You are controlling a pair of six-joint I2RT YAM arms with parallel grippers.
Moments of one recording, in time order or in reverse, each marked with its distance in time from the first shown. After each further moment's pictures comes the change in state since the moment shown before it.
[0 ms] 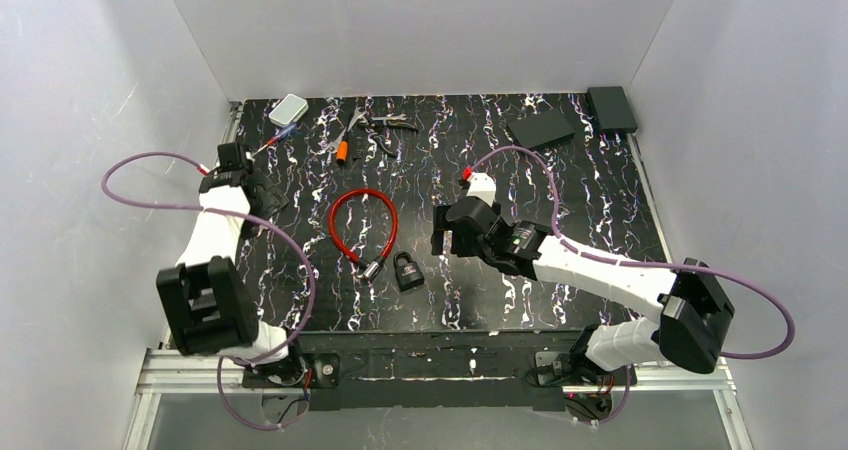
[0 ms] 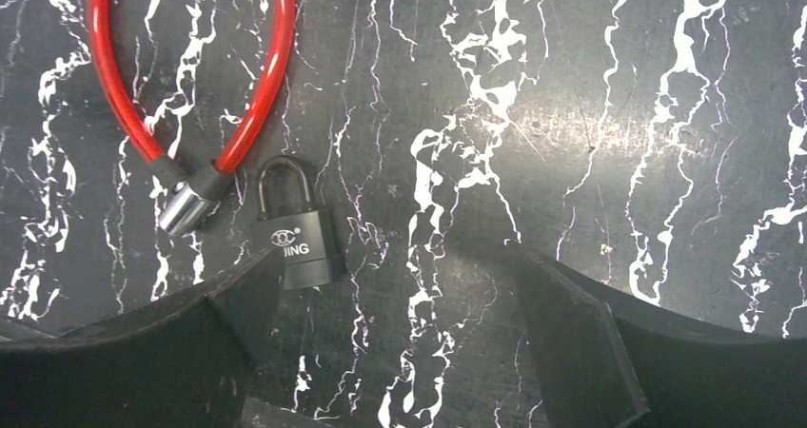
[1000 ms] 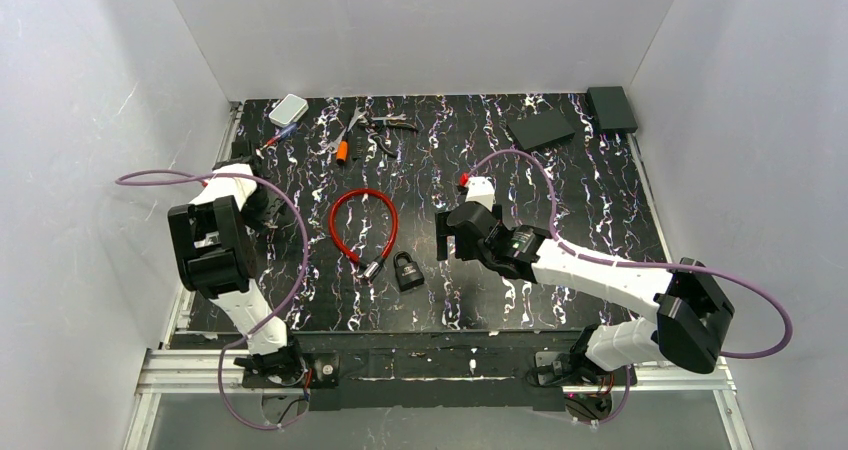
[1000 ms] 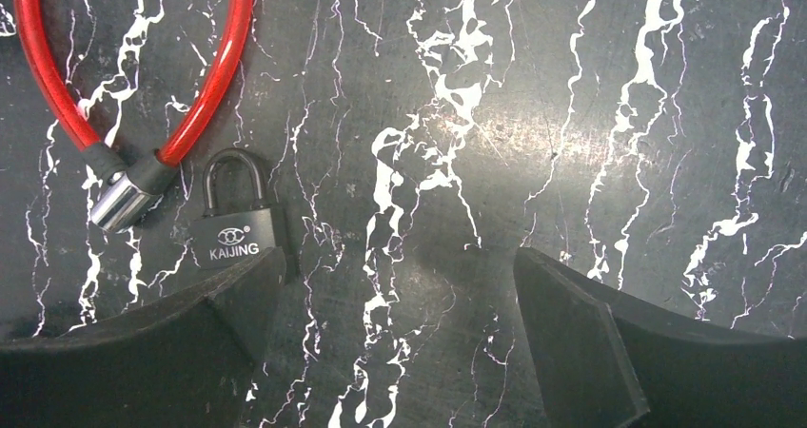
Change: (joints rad) left arm 0.016 0.392 0.151 0.023 -0.042 -0.310; right arm 0.000 0.001 -0.049 0.025 0.034 -0.091
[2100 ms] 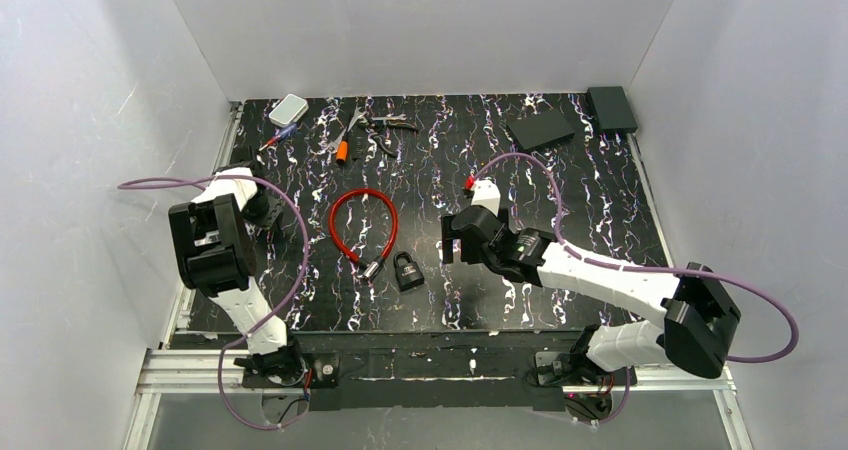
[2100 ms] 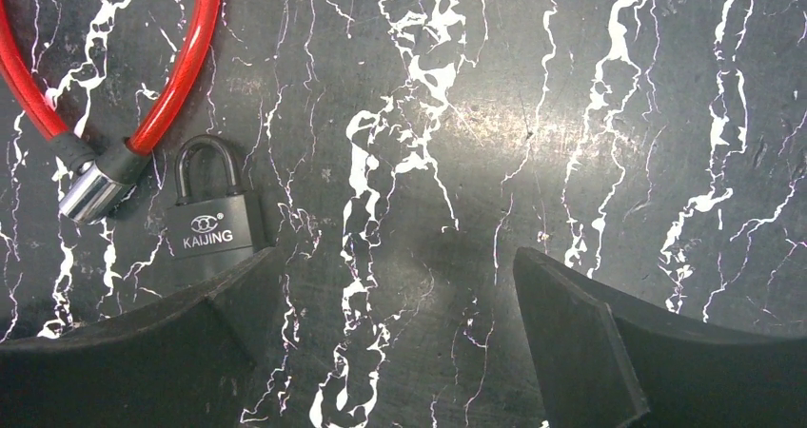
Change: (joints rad) left arm 0.003 0.028 -0.034 0.023 0.007 -0.032; right arm 0.000 -0.032 -0.035 -0.031 0.014 0.013
